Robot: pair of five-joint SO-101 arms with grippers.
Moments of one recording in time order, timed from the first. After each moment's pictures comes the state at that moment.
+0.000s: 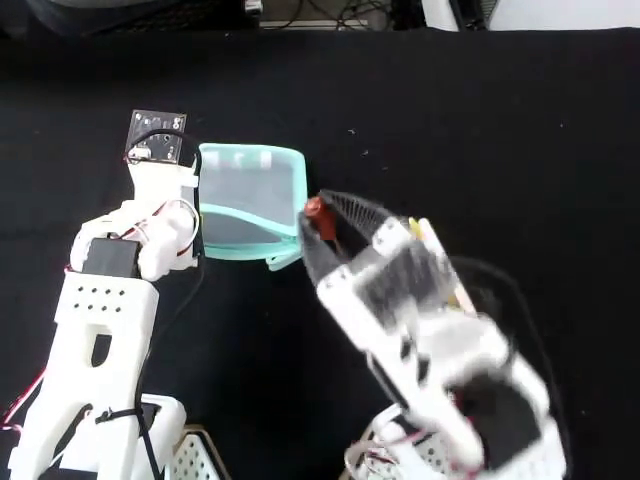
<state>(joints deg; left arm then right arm) -0.2 -35.6 44.2 56.8 -1.7 -32.6 -80.8 45.8 51.2 19.8</state>
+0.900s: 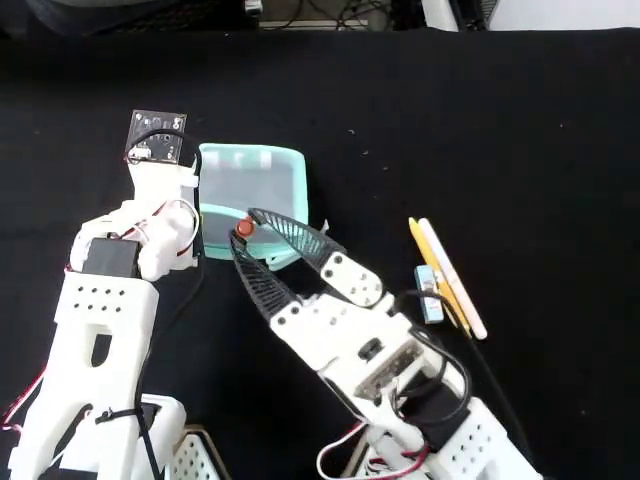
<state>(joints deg) -0.2 -35.6 44.2 56.8 -1.7 -44.8 -89.0 77.1 4.6 17.9</state>
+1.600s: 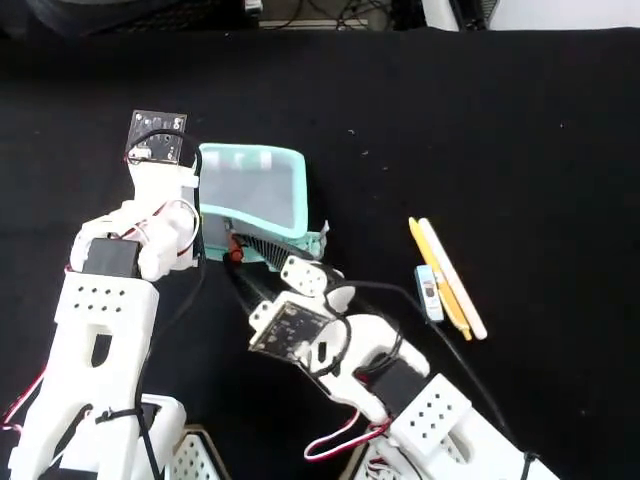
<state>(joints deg) -0.2 -35.6 44.3 56.8 -1.7 -44.0 -73.1 87.0 5.3 30.7</state>
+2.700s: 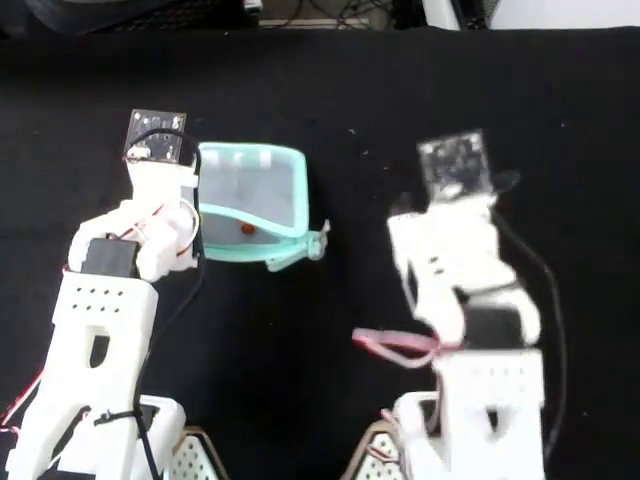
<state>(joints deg) -0.2 -35.6 44.3 56.8 -1.7 -0.1 -55.3 51.3 54.6 13.7</state>
